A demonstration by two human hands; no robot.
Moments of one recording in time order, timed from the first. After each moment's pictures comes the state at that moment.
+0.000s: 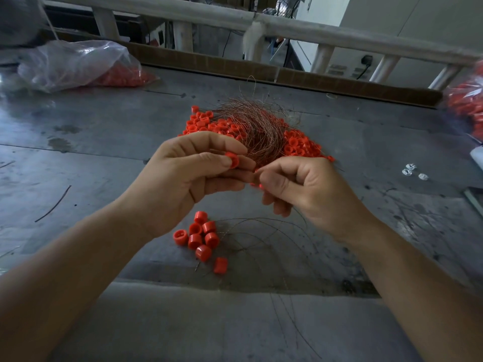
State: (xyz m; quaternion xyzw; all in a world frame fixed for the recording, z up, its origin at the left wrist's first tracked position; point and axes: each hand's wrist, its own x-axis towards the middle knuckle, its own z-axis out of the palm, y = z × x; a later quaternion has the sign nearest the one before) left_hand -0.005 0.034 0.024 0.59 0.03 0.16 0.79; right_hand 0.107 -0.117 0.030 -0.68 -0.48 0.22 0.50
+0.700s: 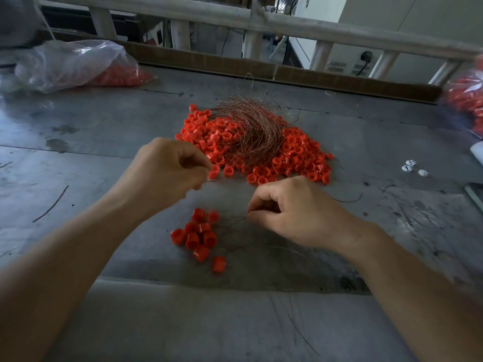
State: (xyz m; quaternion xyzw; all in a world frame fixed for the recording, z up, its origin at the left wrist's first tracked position) left_hand -0.002 0.058 0.011 0.86 0.23 0.21 0.41; right_hand 0.102 -0.114 0.020 -0.79 -0.55 0.13 0.23
